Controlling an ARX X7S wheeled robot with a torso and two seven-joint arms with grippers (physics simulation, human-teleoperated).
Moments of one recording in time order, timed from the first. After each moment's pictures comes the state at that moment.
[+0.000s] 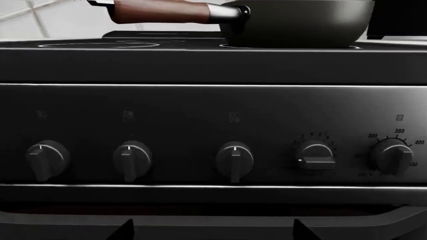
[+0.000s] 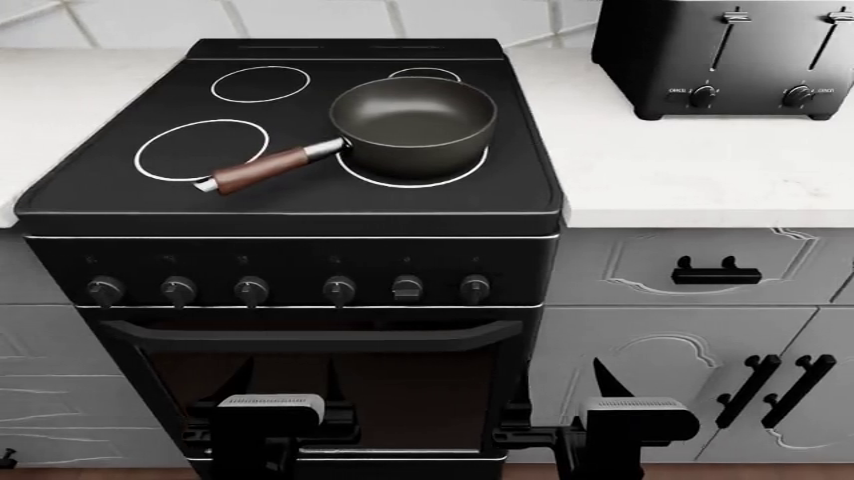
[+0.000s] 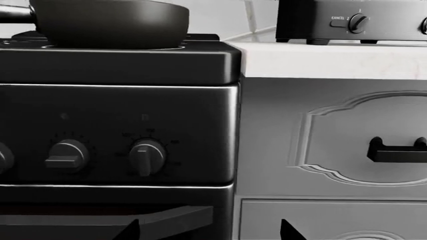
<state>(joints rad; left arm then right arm) 0.00 -0.06 0.07 0.01 -0.07 -0.01 -0.08 -0.01 0.07 -0.08 -0.01 0.05 0.00 0.09</state>
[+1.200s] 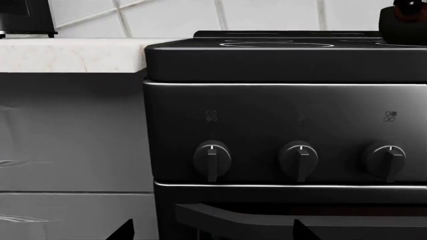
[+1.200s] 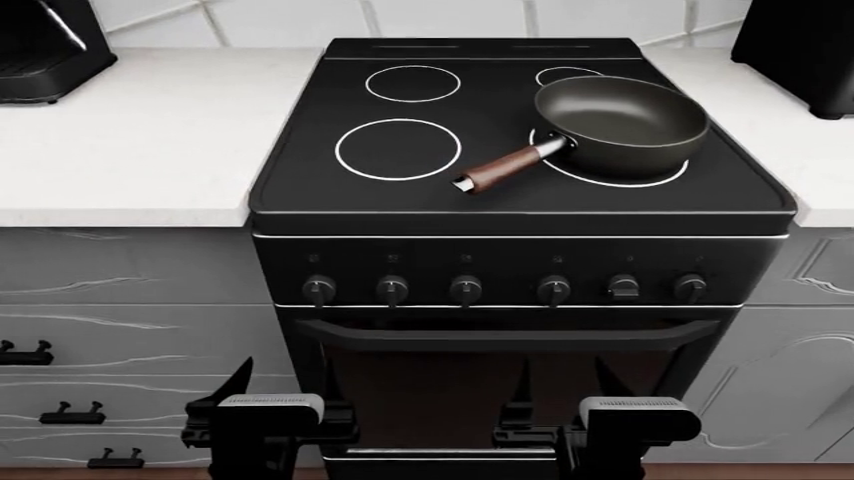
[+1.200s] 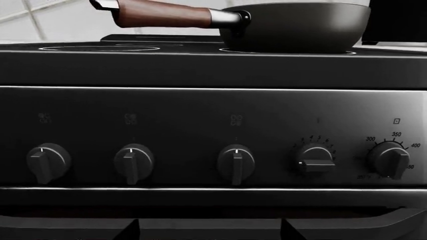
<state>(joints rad) -0.01 -0.13 0.14 0.00 -0.13 0.00 -0.15 0.00 0.12 -0.15 0.00 0.11 -0.02 0.16</state>
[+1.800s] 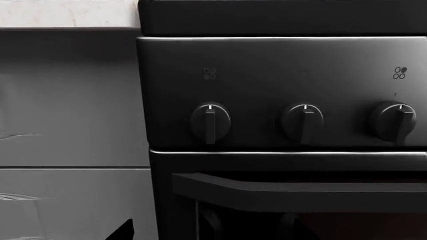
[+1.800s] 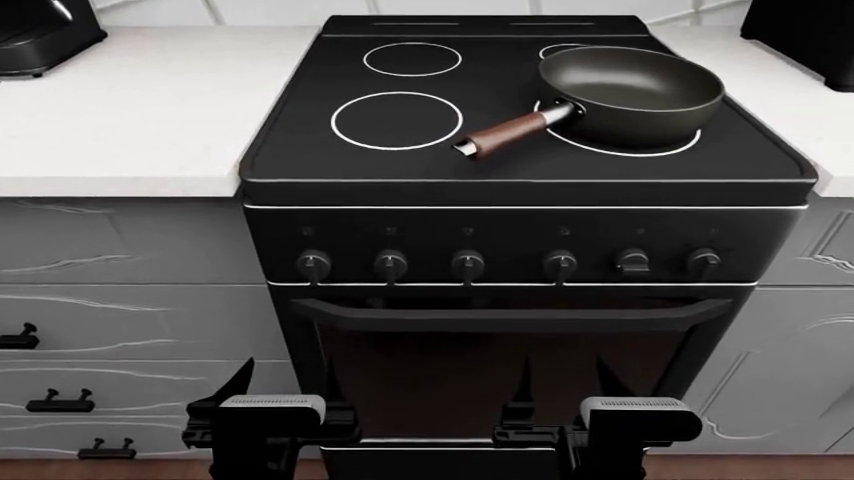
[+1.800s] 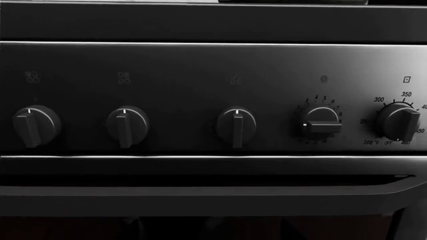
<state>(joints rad) -0.01 -0.15 0.17 0.00 -0.14 0.00 -0.17 0.01 0.14 -0.17 0.00 0.13 -0.02 0.19</state>
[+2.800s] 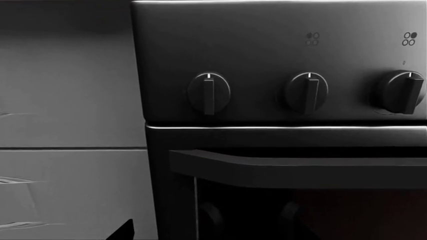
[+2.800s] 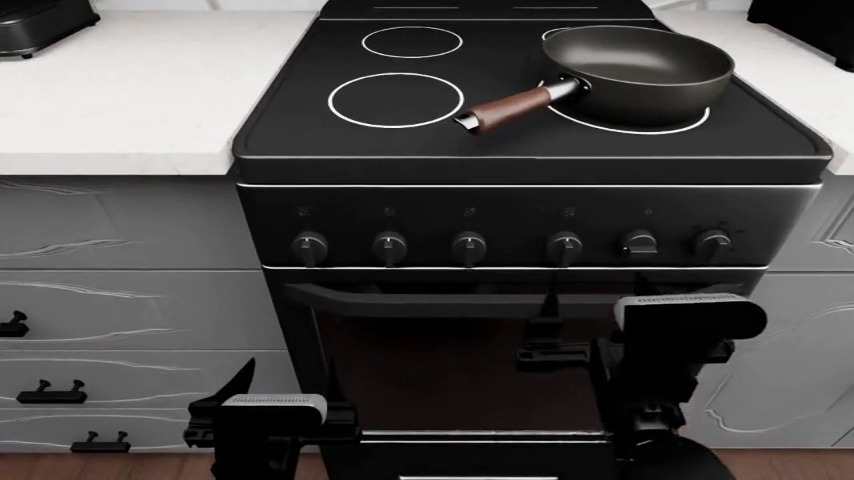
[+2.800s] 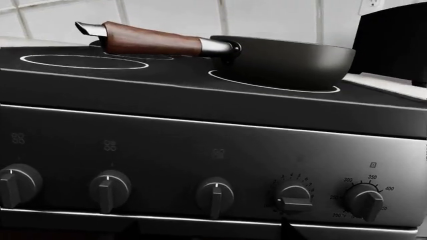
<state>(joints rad) -0.02 -0.17 0.21 -0.01 -0.17 0.00 -0.20 0.20 0.26 -0.15 -0.56 0.23 0.69 0.29</state>
